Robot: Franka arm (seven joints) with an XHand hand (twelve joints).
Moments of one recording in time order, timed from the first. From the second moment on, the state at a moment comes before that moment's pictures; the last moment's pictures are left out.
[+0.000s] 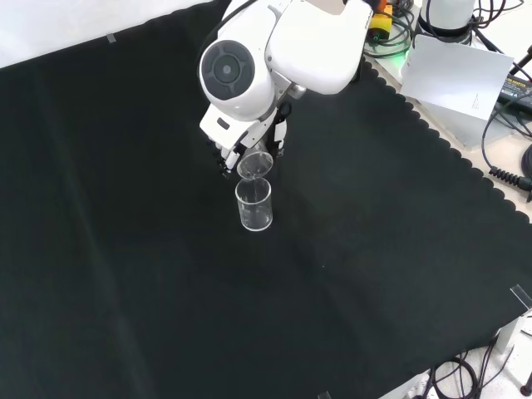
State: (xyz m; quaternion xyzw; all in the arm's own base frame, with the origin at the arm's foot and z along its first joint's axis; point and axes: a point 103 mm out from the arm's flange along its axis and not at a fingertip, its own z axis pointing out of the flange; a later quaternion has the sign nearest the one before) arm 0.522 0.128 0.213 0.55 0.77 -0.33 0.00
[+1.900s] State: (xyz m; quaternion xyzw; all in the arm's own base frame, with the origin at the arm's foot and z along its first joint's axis) arm 0.523 0.141 0.215 0.55 0.74 -0.38 0.00
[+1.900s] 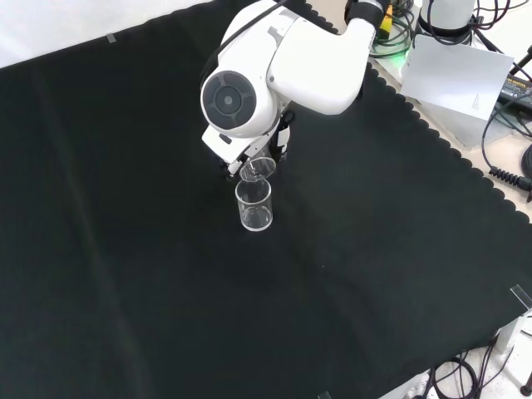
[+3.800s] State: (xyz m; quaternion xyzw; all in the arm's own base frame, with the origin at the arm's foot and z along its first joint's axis) arm 0.523 0.137 0.221 0.55 0.75 -0.36 -0.01
